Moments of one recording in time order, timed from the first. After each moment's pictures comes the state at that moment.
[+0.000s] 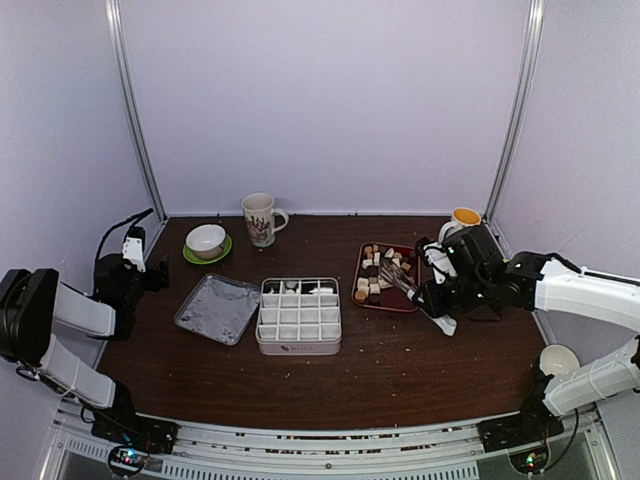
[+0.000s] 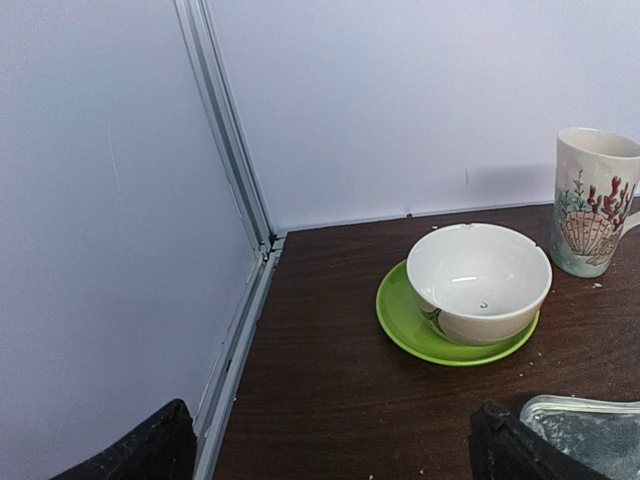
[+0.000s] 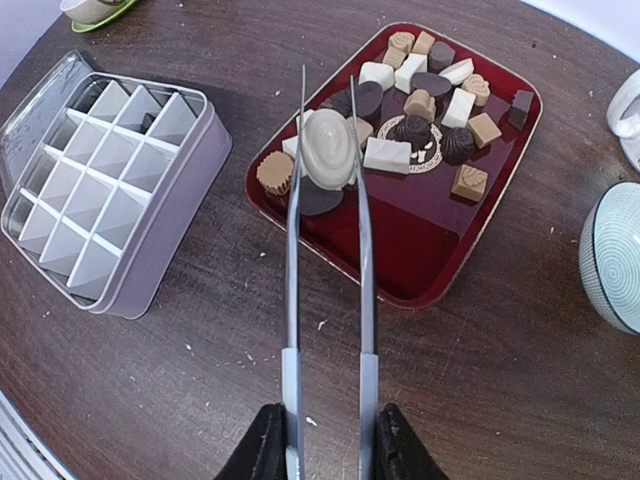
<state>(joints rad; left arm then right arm) 0.05 1.42 0.32 0.97 -0.04 0.16 0.73 1.20 0.84 -0.46 0.12 0.26</state>
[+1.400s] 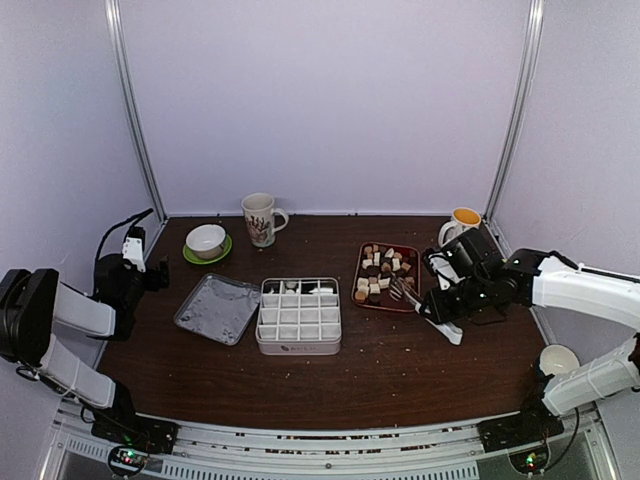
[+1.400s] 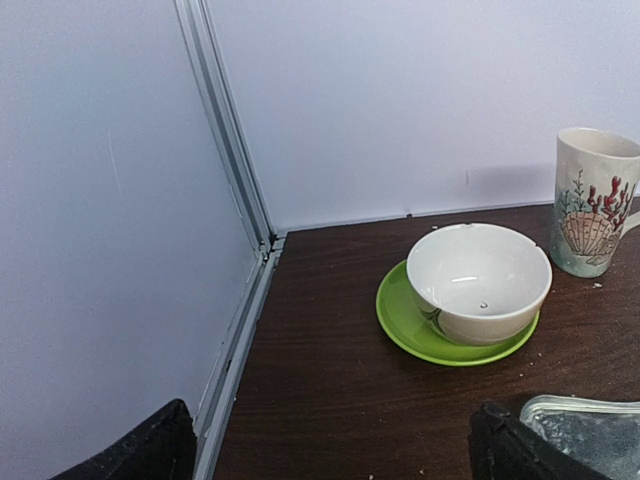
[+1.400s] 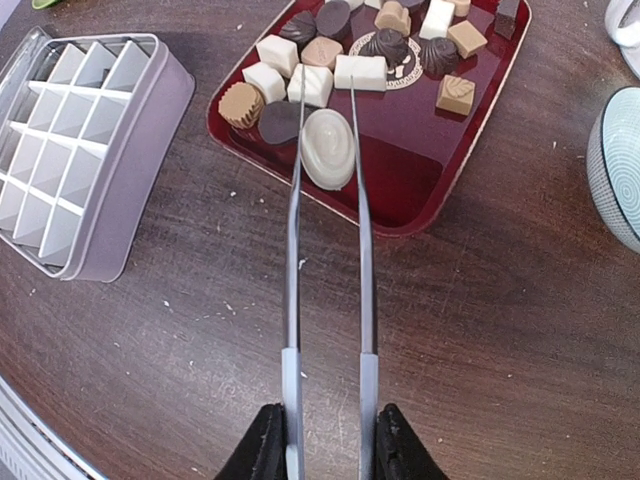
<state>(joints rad) 0.05 1.42 0.32 0.97 -0.04 0.16 0.68 1.22 0.85 -0.59 0.07 0.35</state>
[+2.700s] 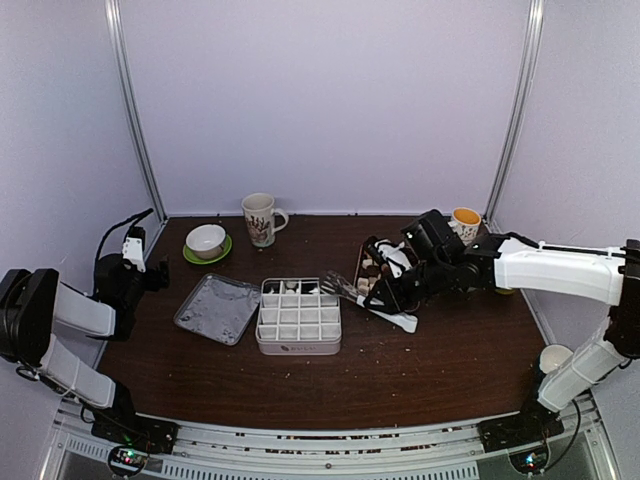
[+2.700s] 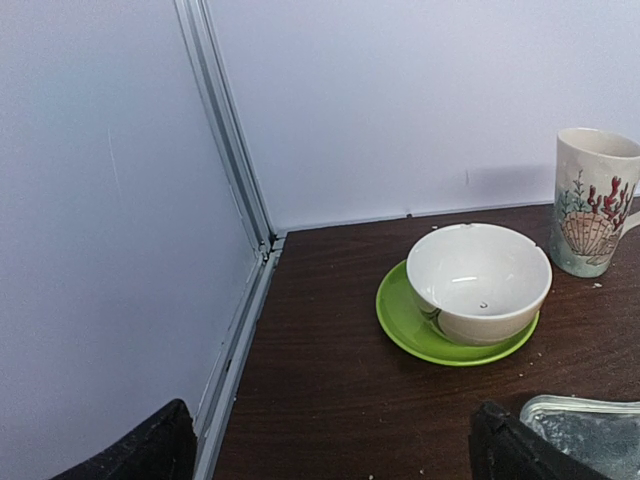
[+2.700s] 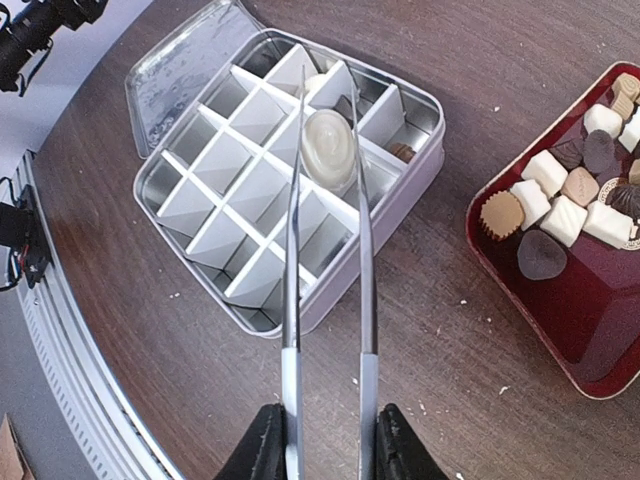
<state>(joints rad) 0.05 1.42 0.32 0.97 -0.04 0.16 0.78 1.46 1.06 -0.43 -0.22 0.24</state>
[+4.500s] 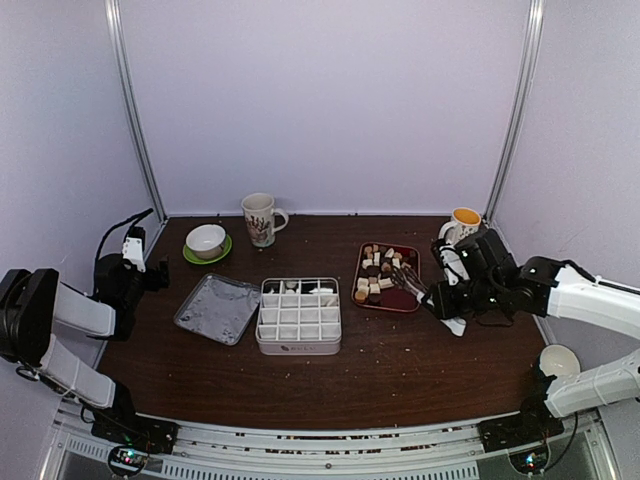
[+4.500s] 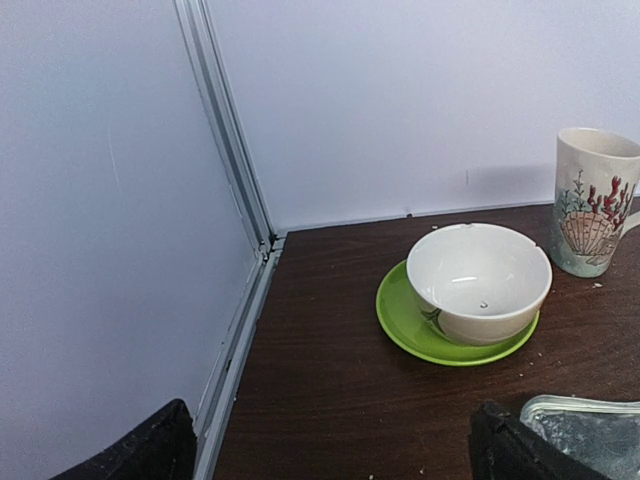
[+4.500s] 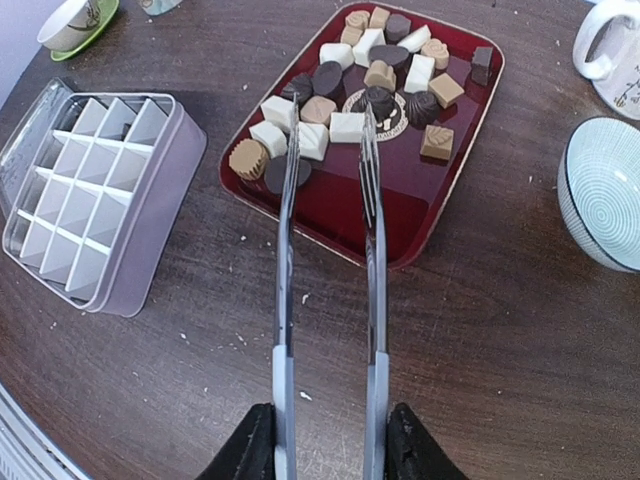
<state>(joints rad) 0.05 1.42 0.32 0.97 -0.04 0.16 0.70 1.11 0.79 -0.50 0.12 0.37</state>
